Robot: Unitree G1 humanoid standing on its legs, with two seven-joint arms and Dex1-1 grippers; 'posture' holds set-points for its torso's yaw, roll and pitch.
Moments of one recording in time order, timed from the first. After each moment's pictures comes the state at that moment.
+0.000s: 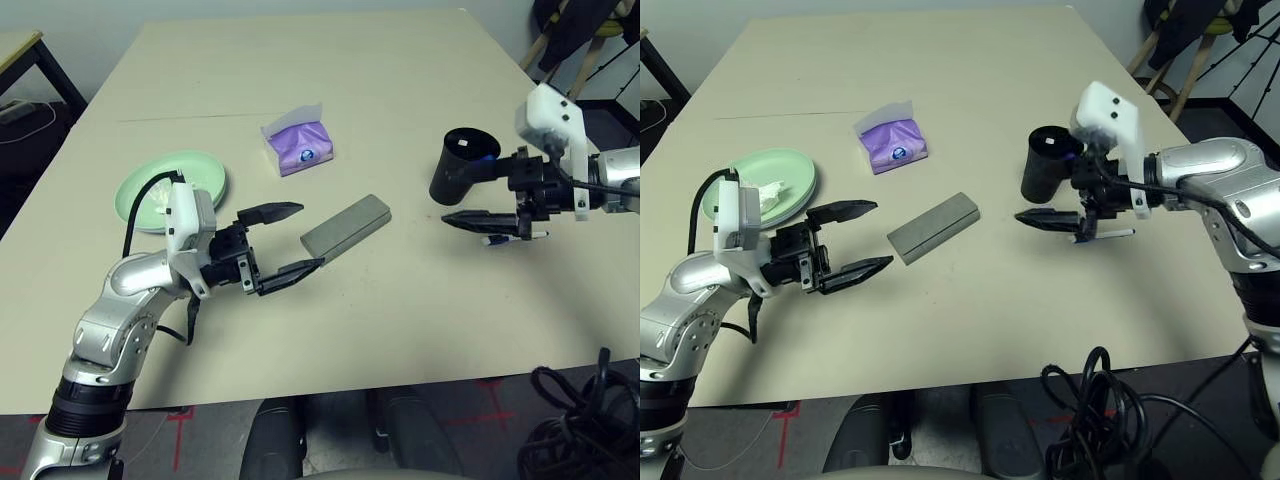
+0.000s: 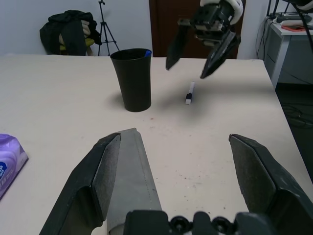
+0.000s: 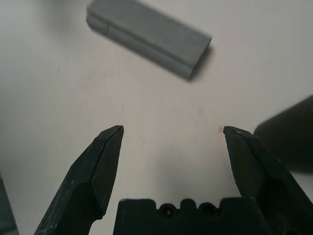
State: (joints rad) left arm -0.21 0.64 0.06 -0.34 -0.59 0.28 -0.99; right arm -0.69 -1.04 0.22 -0.01 0.32 0.66 1.28
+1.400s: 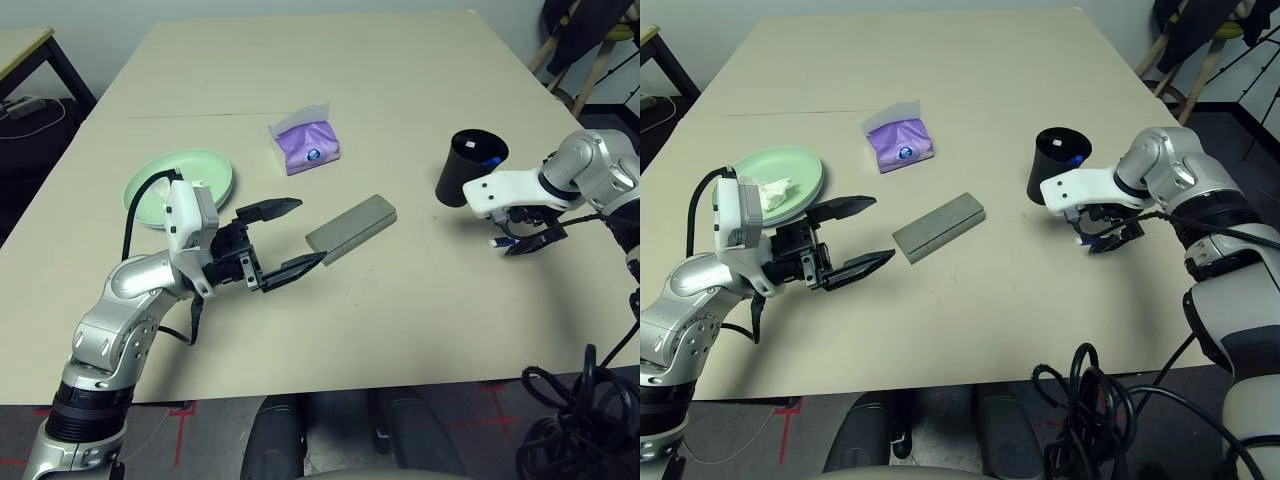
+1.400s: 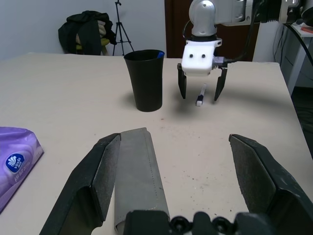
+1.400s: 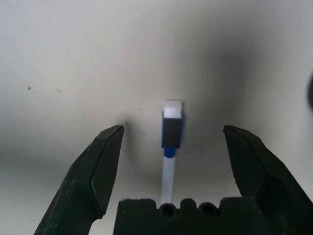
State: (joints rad) left arm -0.20 0.63 0.06 -0.38 -0.59 0.31 -0.92; right arm -1.09 -0.79 0.58 0.91 -0.49 -0.31 1.49
